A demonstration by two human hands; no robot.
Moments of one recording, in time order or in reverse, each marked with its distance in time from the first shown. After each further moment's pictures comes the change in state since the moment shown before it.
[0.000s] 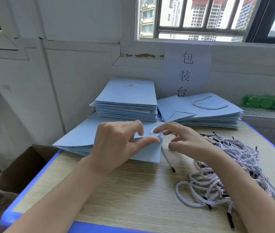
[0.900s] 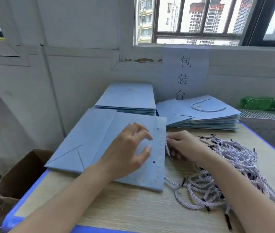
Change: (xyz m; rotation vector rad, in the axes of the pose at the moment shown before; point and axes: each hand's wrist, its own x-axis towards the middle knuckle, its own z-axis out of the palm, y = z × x) left_hand -0.012 -0.003 0.017 -0.148 -0.471 -0.244; right_hand 0.009 0.010 0.006 0.128 0.118 0.322
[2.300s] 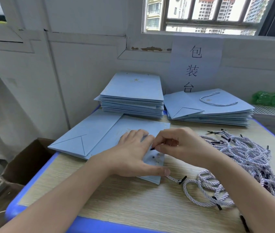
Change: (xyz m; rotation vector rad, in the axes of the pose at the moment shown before) left_hand -0.006 0.004 -0.005 0.061 -0.585 -0.220; right_hand -0.022 -0.025 0.017 -0.162 -0.133 -0.414
